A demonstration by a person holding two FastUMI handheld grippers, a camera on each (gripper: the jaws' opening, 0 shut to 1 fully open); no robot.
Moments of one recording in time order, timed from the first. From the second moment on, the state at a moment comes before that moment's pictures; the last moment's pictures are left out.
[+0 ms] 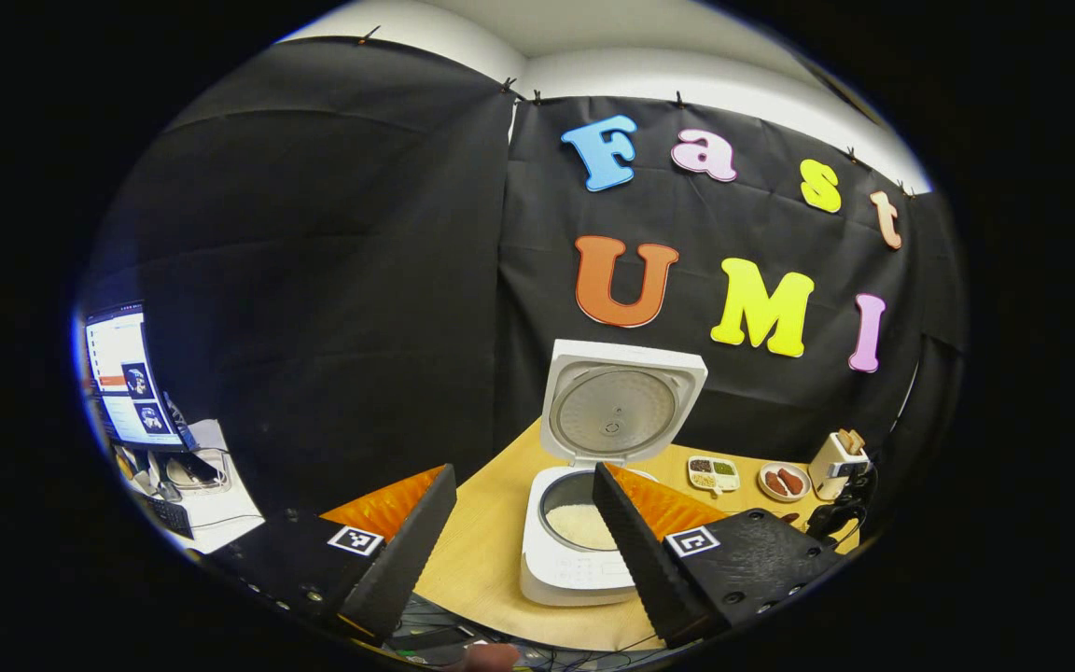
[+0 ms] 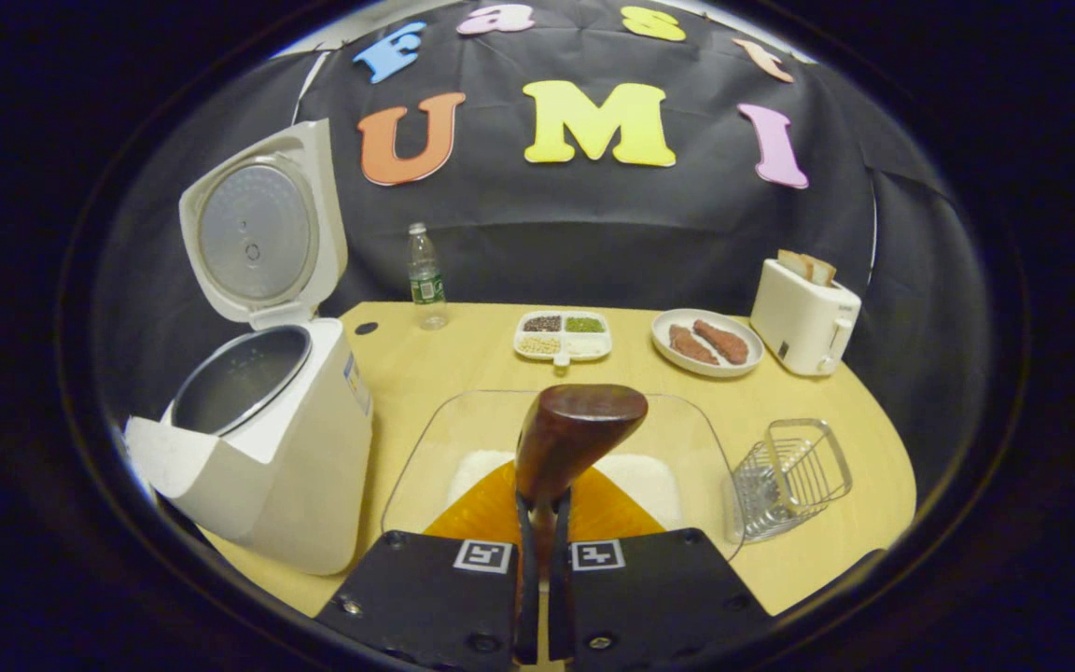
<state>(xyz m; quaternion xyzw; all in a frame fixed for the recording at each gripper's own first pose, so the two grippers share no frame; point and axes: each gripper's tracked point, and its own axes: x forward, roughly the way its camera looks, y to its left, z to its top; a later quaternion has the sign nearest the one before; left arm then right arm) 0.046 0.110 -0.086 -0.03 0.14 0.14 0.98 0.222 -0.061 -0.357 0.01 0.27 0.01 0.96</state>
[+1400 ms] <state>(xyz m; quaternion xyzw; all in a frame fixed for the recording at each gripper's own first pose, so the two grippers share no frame) 0.043 0.040 -0.062 -0.03 0.12 0.12 0.98 0.238 -0.147 -0.232 0.58 0.17 0.08 0.79</state>
